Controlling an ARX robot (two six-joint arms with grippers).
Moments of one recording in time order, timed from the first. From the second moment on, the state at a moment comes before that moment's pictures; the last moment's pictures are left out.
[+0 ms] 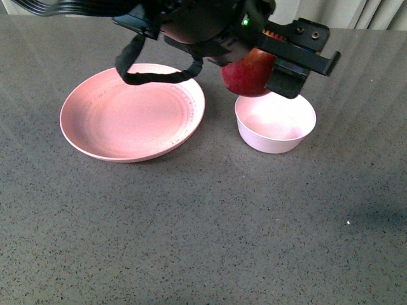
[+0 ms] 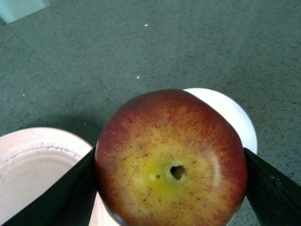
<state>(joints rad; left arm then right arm) -0.65 1.95 1.18 0.19 -0.05 0.03 0.00 0.00 0.02 0.00 0.00 0.00</state>
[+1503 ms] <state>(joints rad) -0.76 2.15 1.33 0.17 -0.07 0.06 0.00 0.00 0.02 0.00 0.00 0.00</state>
